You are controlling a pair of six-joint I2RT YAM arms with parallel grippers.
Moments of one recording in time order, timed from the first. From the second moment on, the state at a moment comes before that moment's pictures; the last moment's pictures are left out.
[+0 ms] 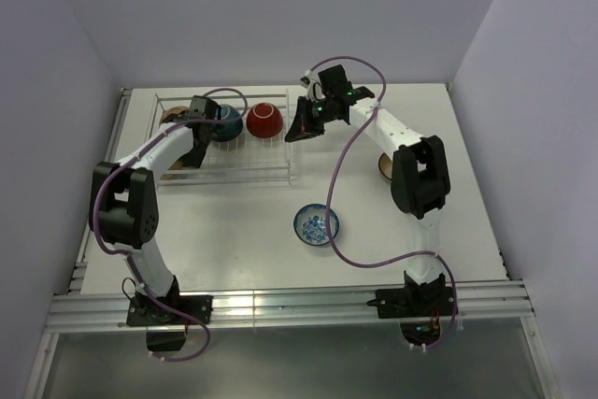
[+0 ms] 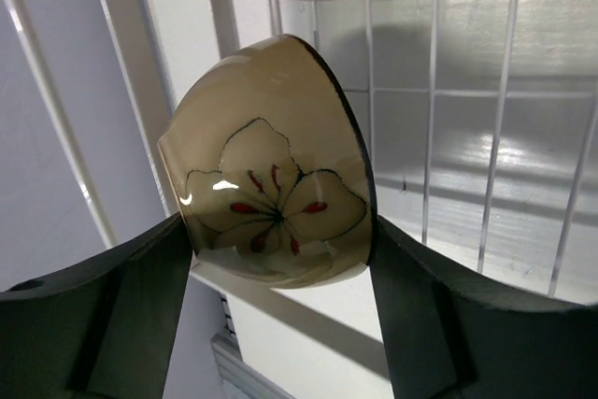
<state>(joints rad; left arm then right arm) -0.24 1.80 1.35 -0.73 -0.66 0.13 0.41 2.08 1.81 -0.61 -0.66 0.43</state>
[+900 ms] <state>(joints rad) -0.23 1.85 1.42 -0.74 -0.52 0.11 0.40 2.10 1.81 -0.61 -0.68 0.43</state>
